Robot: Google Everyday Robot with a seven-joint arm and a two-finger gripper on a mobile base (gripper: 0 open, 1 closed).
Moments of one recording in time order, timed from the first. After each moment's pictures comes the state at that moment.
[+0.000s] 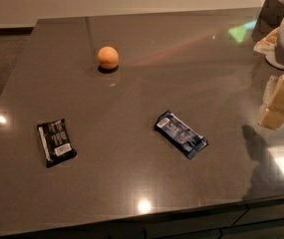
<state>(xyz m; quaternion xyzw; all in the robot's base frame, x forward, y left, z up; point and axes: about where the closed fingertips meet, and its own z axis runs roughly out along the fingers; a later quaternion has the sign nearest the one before) 0.438 -0.217 0.976 -0.60 0.78 -0.03 0.16</state>
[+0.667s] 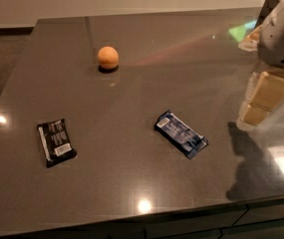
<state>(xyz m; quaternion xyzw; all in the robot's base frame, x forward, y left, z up) 0.448 -0.191 0.976 -0.61 0.77 -0.02 0.18</state>
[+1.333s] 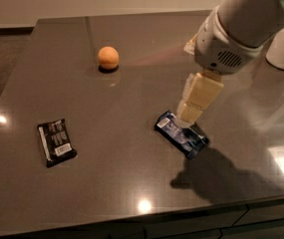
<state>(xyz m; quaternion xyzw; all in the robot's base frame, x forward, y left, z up) 0.469 -0.087 0.959 -0.63 0.74 0.04 0.22</state>
